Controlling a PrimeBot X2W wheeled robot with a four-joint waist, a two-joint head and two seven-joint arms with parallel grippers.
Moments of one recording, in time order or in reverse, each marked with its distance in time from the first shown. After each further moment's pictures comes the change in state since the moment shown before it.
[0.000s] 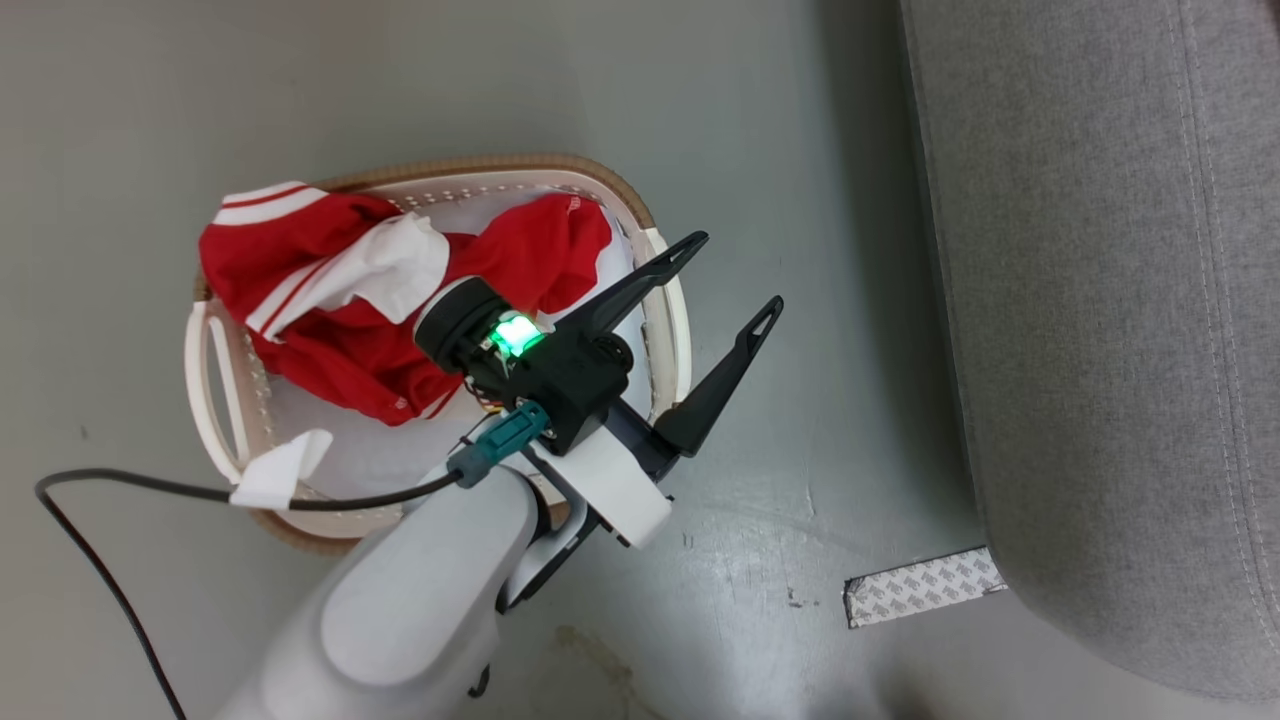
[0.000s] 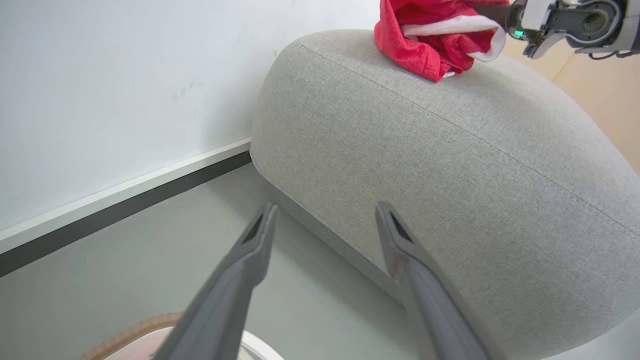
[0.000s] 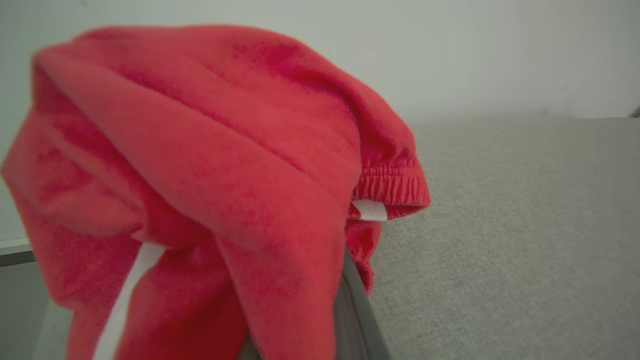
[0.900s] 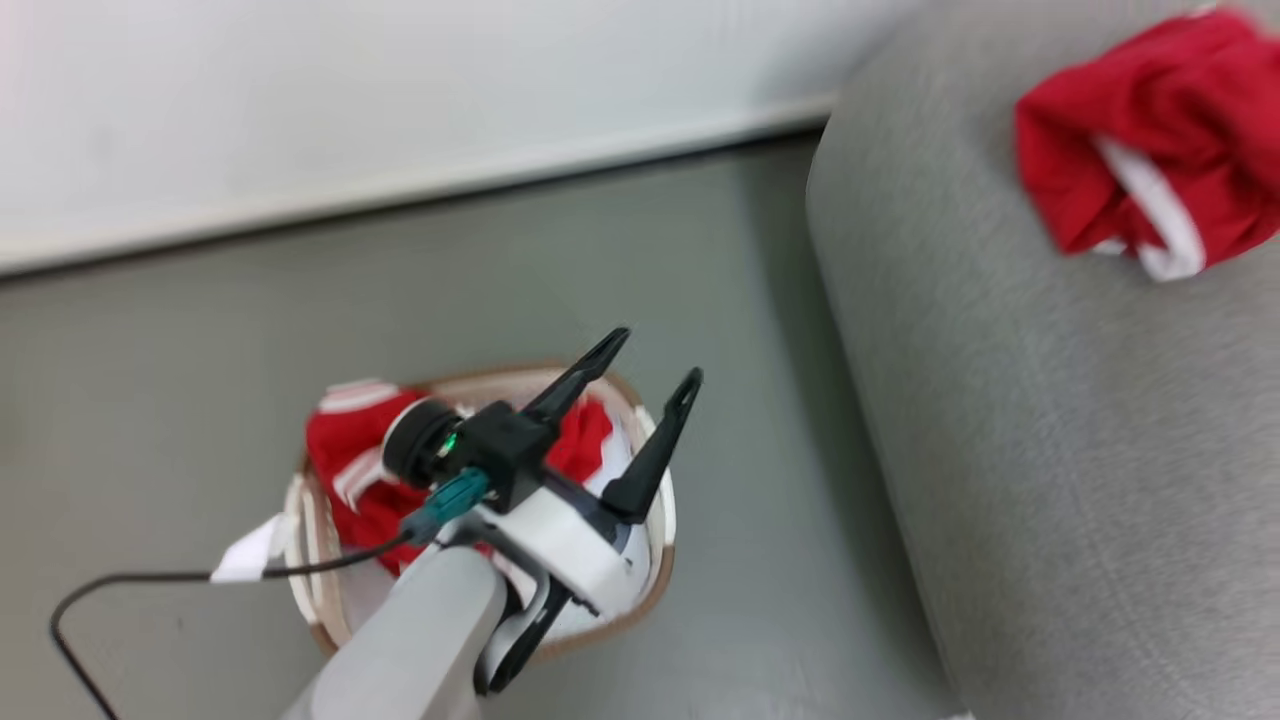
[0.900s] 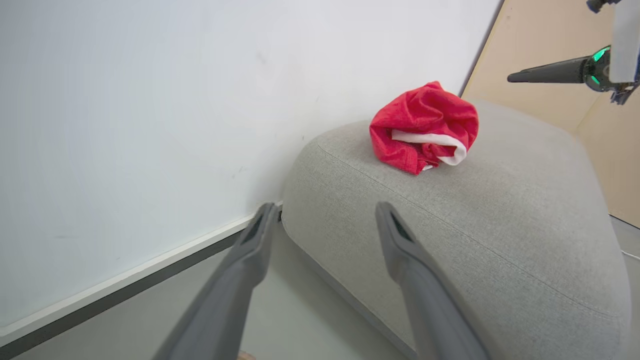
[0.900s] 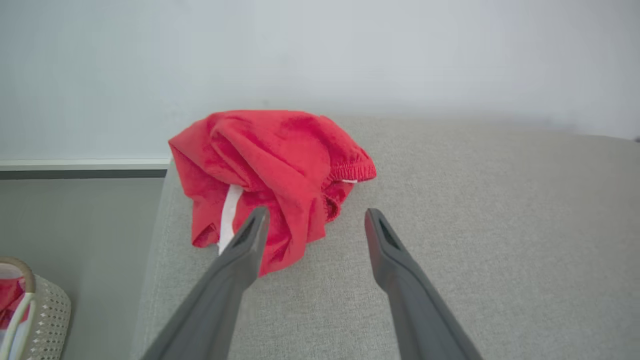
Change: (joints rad) left arm 0.165 -0.030 0.077 0.092 -0.082 0.029 -0.050; right arm 0.072 -0.137 0.464 -0.079 0.199 0.000 0.263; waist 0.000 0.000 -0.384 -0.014
